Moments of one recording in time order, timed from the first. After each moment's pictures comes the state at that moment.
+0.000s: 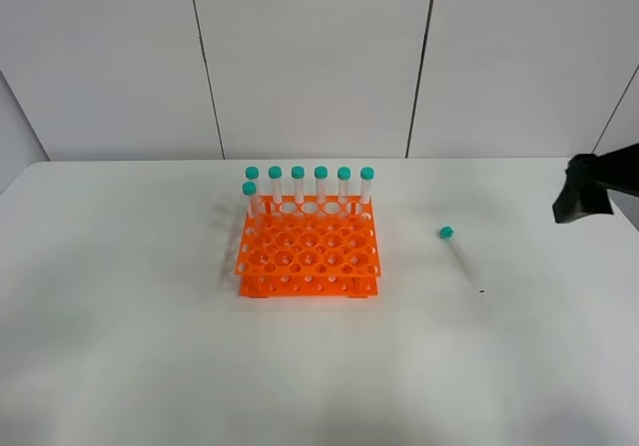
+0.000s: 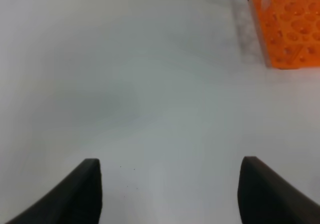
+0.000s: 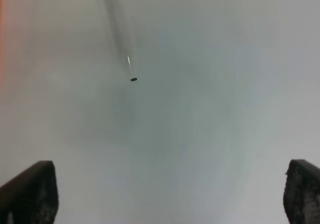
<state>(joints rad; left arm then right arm) -0.01 0.00 -0.49 -0.01 1.06 0.03 0.02 1.30 -1.05 0.02 0.99 -0.03</state>
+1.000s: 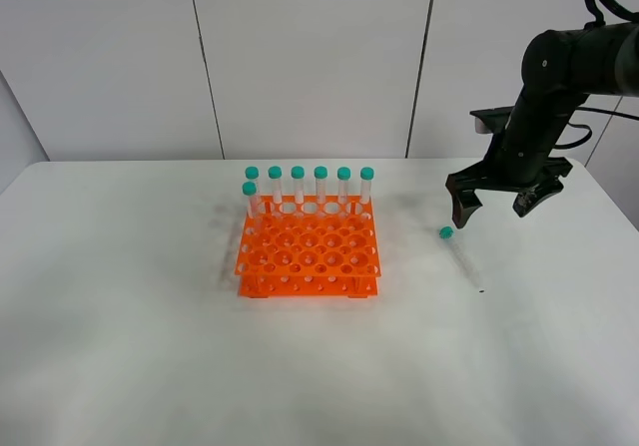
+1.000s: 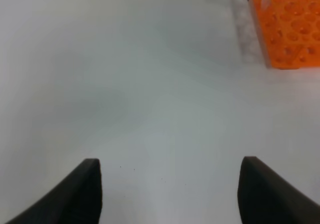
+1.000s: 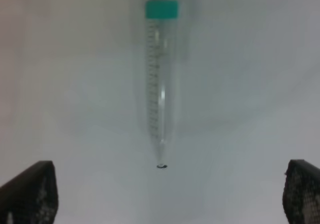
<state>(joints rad) -0.01 0.00 -0.49 -0.01 1.06 0.03 0.14 1.98 -1.50 0.02 1.06 -0.12</state>
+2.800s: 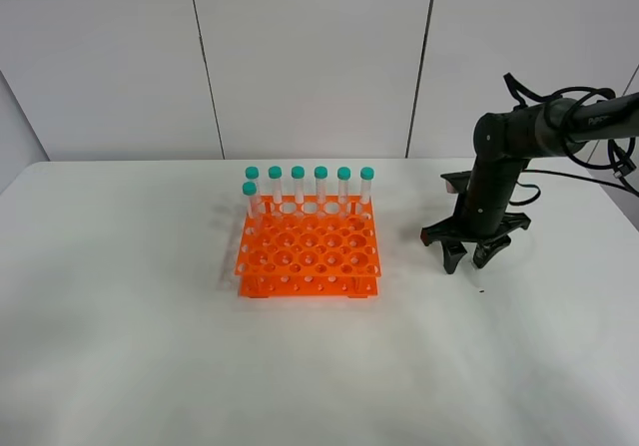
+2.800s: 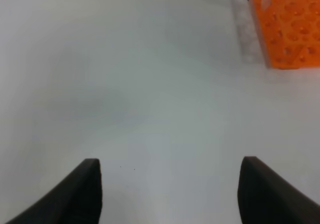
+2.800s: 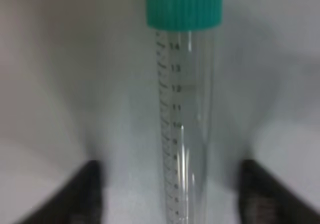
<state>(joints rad) -0.01 0.00 -0.49 -0.01 1.06 0.03 0.16 2.23 -1.50 0.03 0.97 -0.09</state>
